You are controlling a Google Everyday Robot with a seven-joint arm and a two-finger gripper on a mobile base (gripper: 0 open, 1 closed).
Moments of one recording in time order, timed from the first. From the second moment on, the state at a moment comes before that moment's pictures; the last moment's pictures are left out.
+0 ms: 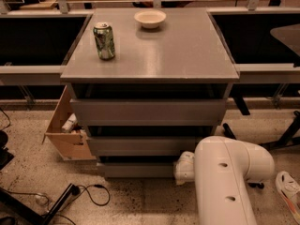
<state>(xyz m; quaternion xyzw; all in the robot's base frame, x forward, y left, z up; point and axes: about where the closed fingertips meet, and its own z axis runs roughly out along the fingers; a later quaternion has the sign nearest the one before) 0.652 -0.166 0.179 -0.72 0.67 -0.11 0.13</state>
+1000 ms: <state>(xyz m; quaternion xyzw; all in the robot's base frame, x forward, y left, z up) 0.611 -0.198 0.190 -0.71 0.69 -0.10 0.08</state>
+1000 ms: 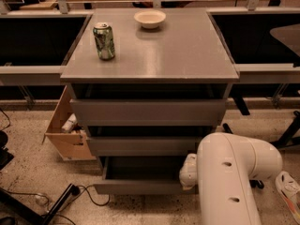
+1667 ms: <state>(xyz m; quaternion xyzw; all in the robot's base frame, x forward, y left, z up) 0.600 -0.204 0.188 -0.71 0.70 -0.09 0.07</state>
